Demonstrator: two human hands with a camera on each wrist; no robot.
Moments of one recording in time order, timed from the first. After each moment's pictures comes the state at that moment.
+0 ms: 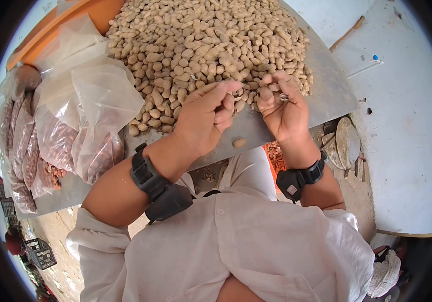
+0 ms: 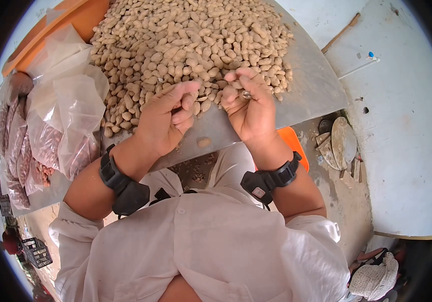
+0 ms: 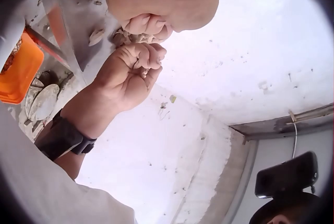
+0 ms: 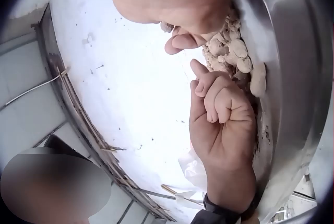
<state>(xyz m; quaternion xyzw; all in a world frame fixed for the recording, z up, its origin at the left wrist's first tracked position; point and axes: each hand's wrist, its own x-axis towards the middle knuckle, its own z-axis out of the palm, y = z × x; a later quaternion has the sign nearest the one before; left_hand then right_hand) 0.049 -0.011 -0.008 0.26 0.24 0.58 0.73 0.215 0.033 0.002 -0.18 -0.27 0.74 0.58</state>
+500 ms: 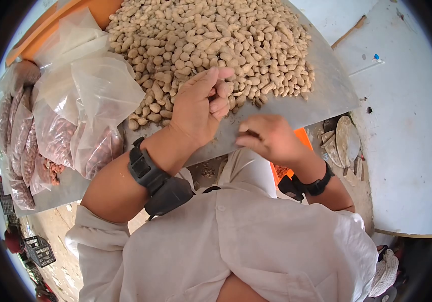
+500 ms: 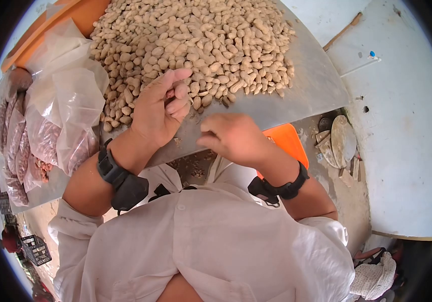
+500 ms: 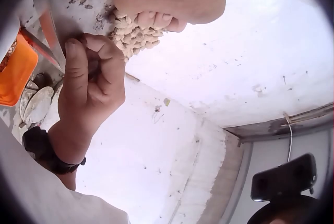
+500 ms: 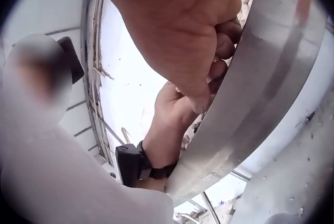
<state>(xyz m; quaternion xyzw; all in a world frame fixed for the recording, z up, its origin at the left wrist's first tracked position) 0.044 -0.010 -0.003 0.25 0.23 0.62 0.71 0.232 -0.001 -0.005 -0.24 -0.90 0.25 0.26</state>
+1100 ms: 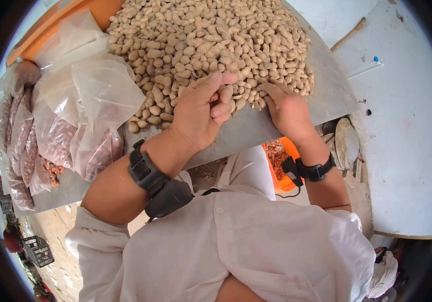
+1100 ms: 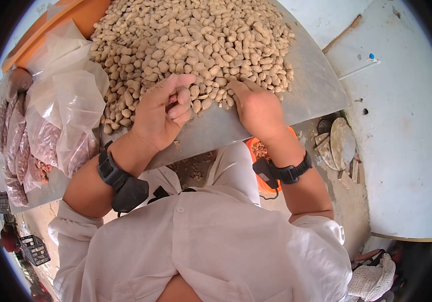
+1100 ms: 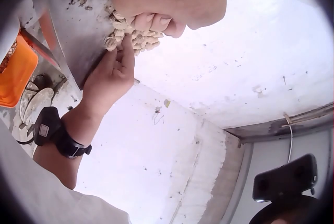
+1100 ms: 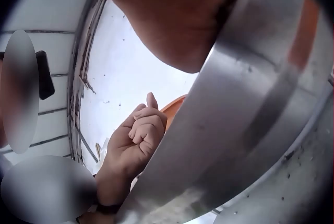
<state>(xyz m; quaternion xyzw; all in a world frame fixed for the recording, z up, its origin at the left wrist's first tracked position) 0.043 -0.009 -0.005 0.25 0.21 0.60 0.73 0.244 0.043 -0.005 -0.41 -0.87 -0.02 0.27</state>
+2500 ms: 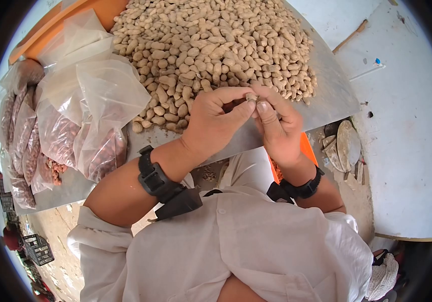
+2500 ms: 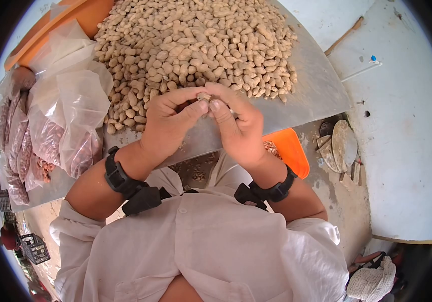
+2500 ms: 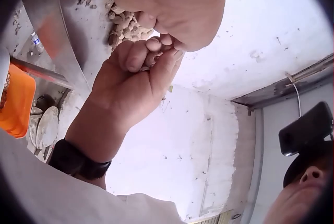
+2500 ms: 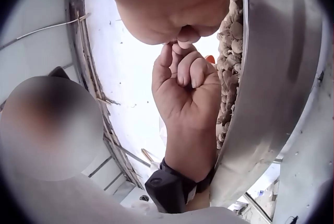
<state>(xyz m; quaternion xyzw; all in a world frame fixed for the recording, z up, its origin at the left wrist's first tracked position) 0.060 -0.023 -0.003 0.56 0.35 0.62 0.43 0.203 -0.002 -0.005 -0.26 -0.68 0.42 0.54</state>
